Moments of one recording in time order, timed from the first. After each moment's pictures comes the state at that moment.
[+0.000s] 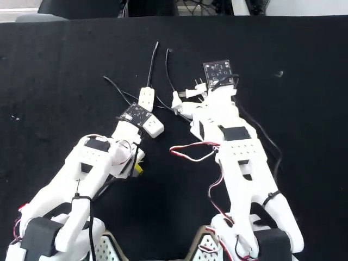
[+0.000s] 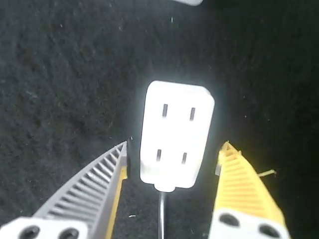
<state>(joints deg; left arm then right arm) 10.0 -23.3 59.2 42.5 -21.3 -6.6 -26.0 52.2 30.7 5.0</state>
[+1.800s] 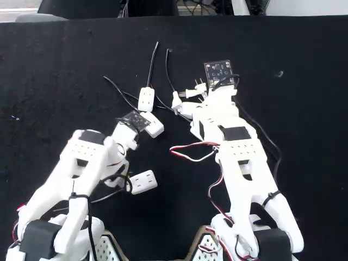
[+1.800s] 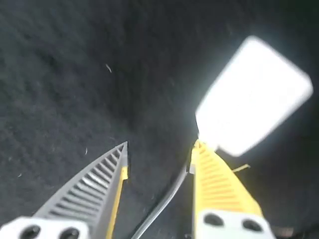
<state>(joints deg) 8.4 -24.5 54.2 62.5 -25.9 -6.6 -26.0 52.2 30.7 4.1</state>
